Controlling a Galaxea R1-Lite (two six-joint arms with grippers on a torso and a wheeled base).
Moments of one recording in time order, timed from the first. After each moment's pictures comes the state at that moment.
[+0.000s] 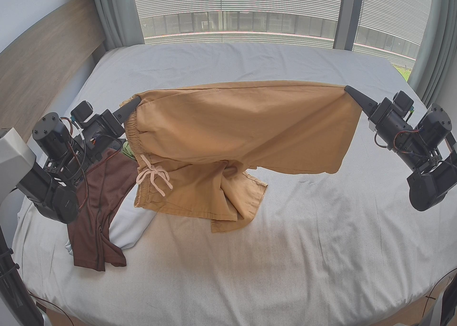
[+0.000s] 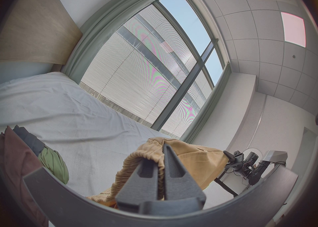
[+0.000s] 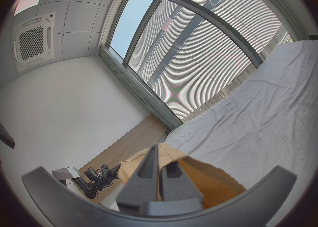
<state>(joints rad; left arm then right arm) -0.08 2.02 -0.82 -1.55 -0.49 -0.64 0.12 1.92 -0.79 -1.54 0.53 0.77</state>
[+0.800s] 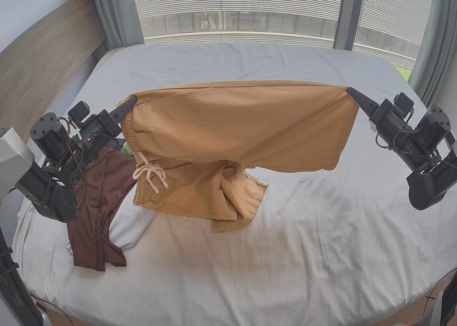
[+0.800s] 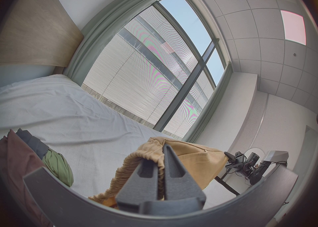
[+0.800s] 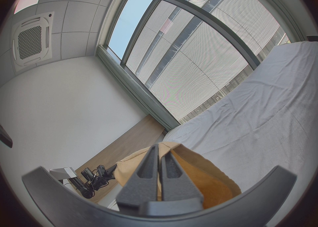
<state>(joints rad) -0.06 2.02 -0.82 -1.54 -0.49 -0.63 0.10 1.94 -0.80 -1.54 0.53 0.77</state>
